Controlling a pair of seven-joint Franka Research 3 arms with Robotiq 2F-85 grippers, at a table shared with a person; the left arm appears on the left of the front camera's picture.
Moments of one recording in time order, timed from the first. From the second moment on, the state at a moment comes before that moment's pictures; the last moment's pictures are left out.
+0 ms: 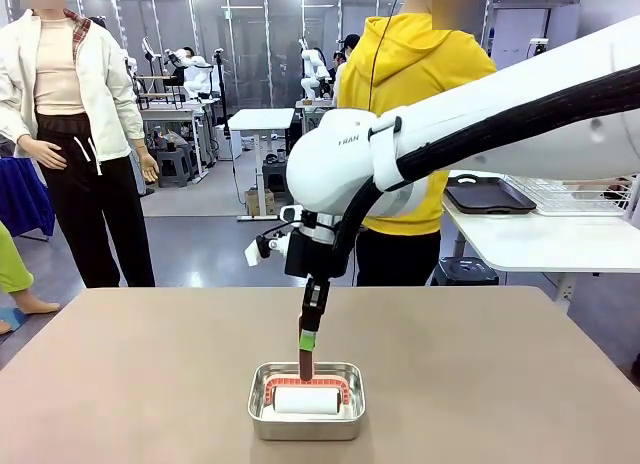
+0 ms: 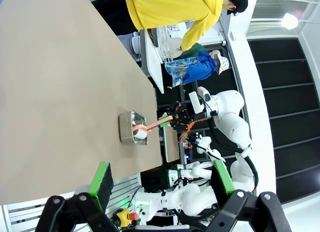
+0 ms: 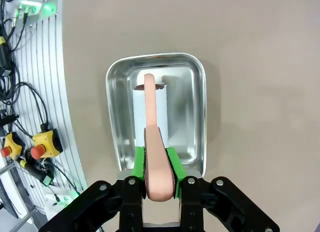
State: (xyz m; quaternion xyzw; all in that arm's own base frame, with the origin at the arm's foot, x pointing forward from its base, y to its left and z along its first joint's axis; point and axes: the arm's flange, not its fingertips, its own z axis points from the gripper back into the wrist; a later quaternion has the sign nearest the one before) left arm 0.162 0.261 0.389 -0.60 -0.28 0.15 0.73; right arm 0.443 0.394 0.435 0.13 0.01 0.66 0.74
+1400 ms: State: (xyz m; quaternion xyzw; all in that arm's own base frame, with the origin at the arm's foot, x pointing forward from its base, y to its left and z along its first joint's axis) left arm 0.162 0.261 0.389 -0.60 -0.28 0.15 0.73; right arm 0.461 0.378 0.456 0.12 -0.04 0.66 0.74
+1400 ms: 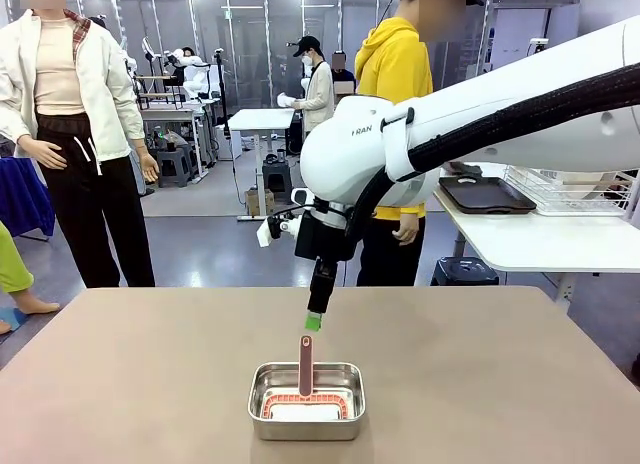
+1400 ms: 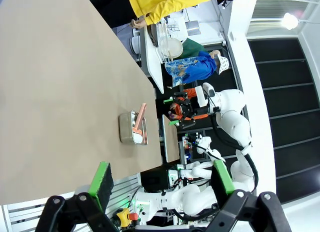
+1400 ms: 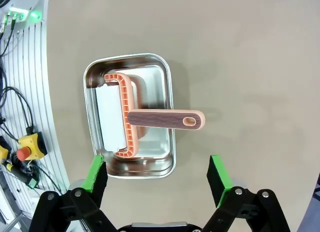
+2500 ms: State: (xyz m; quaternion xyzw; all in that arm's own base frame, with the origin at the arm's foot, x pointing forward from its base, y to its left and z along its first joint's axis) left arm 0.162 0.261 0.389 -0.60 -0.28 0.15 0.73; right arm 0.464 0.372 0.461 0.16 -0.04 0.64 0.75
